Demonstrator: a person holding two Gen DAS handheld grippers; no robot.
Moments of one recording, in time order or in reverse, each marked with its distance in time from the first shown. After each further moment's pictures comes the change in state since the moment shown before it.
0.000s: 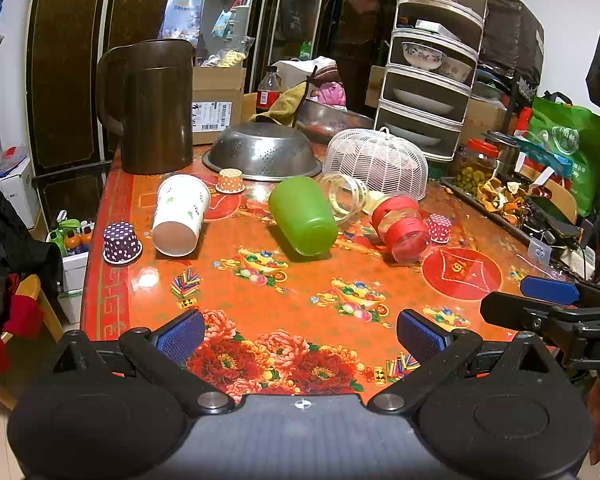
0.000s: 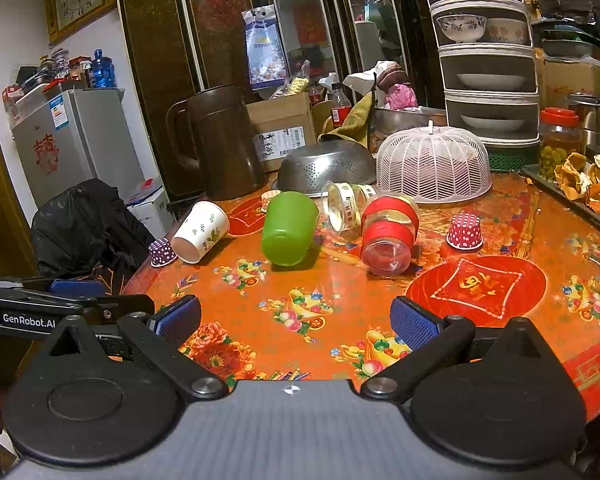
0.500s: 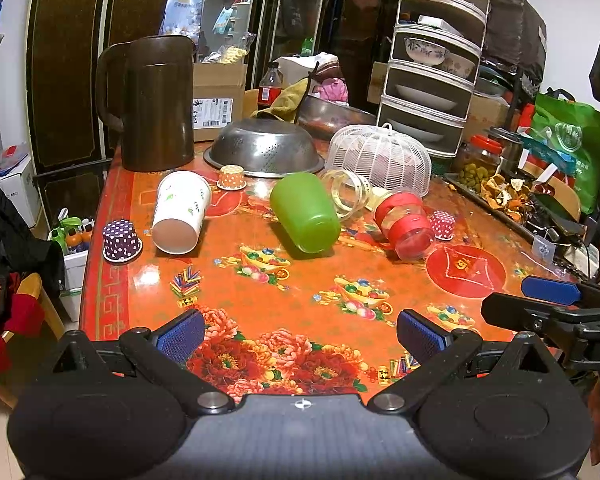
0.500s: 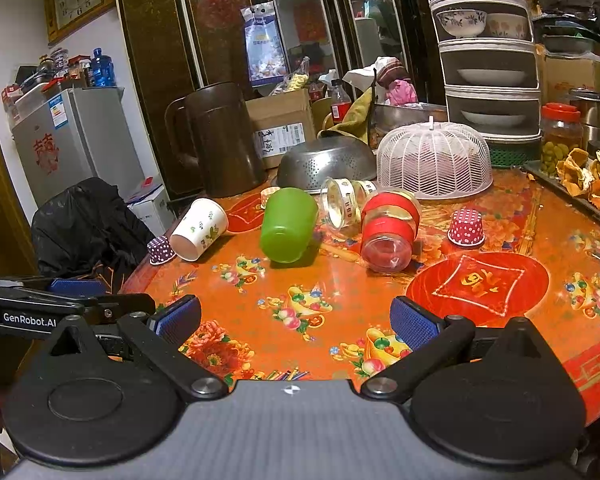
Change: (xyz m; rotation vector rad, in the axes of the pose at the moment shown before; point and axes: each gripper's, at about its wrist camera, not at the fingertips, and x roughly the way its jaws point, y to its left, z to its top) left arm 0.006 0.002 0.002 -0.001 0.014 0.007; right arm 0.004 -0.003 0.000 0.008 0.009 0.006
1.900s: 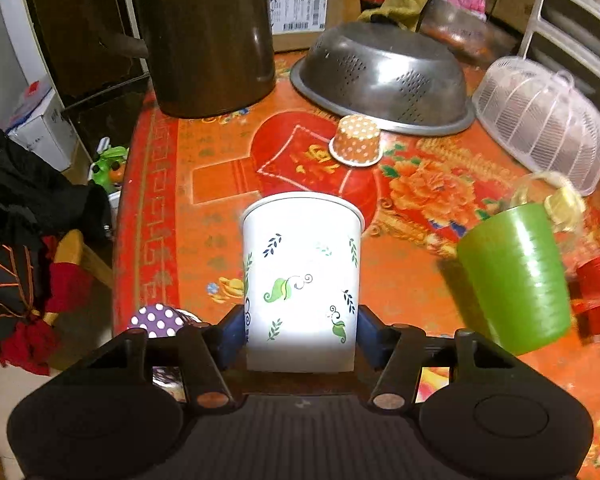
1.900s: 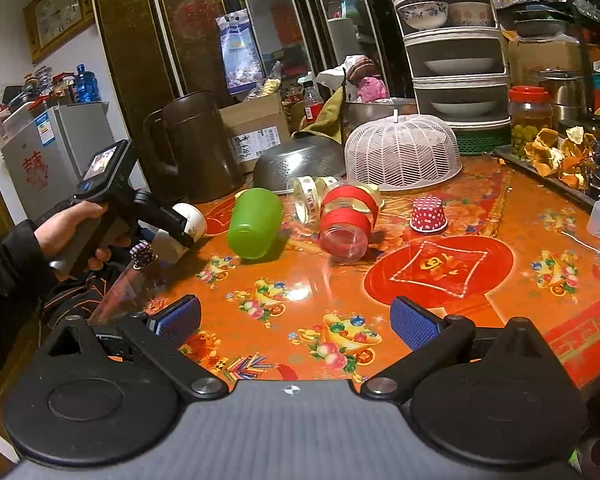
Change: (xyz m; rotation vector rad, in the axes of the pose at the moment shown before) left arm 0.189 0.100 0.119 -0.048 0.376 0.208; right arm -0.019 -0.037 -0.005 0.058 -0.004 -0.009
